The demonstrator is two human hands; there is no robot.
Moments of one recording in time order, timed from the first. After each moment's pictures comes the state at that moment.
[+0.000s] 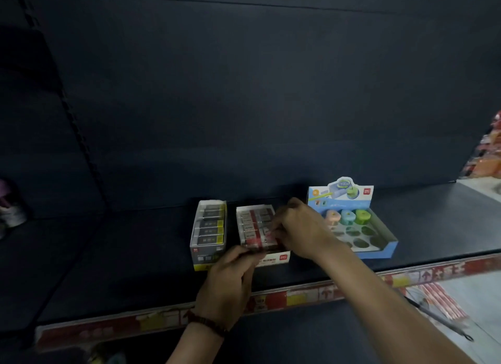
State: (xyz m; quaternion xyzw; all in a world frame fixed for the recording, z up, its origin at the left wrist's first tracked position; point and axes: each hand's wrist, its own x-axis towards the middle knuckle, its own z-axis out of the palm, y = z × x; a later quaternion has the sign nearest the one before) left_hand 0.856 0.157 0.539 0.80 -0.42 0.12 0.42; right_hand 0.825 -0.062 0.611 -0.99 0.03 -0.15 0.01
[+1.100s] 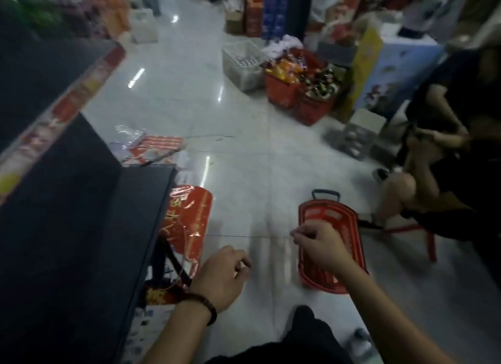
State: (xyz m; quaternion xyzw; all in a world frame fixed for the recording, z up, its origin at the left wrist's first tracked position) left_hand 0.481 0.060 0.379 0.46 -0.82 -0.32 0.09; right_hand 0.211 0.103 0.388 -0.46 0.76 -0.29 0.36
